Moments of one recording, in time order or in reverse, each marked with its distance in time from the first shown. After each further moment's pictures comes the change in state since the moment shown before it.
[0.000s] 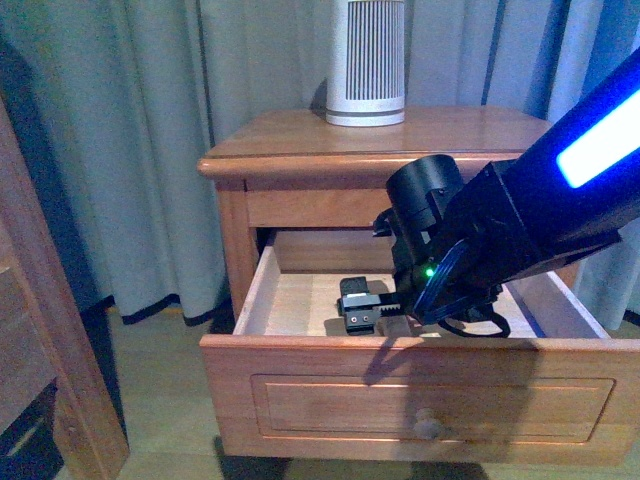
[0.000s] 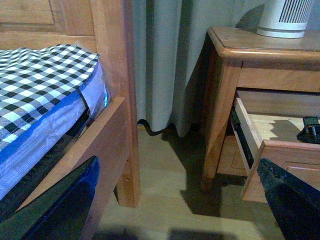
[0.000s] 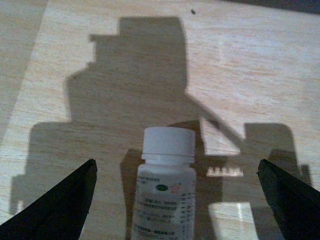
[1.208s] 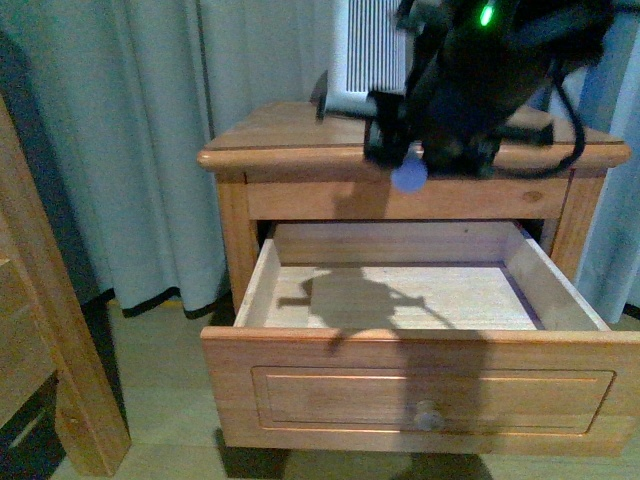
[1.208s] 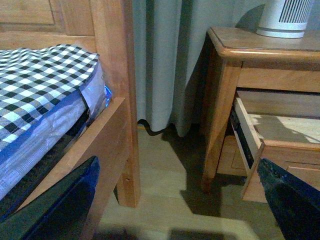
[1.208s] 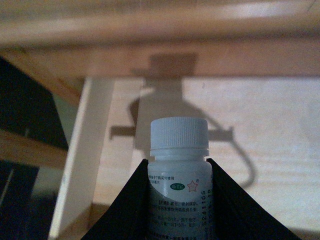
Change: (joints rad) left arm 0.000 0.000 0.000 0.000 0.000 0.000; right arm 0.034 -0.486 -0.094 -0.188 0.031 0.184
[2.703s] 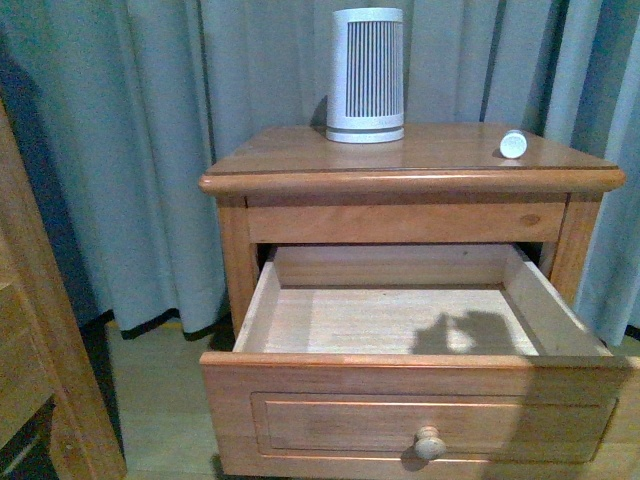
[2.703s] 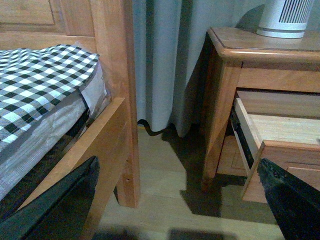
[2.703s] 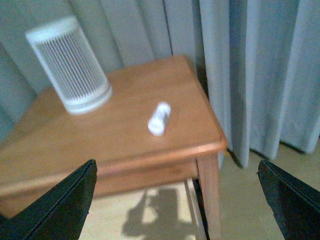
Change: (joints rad) left arm 0.000 0.000 0.000 0.000 0.000 0.000; right arm -0.278 -0.708 -0.695 0.348 0.001 -0.082
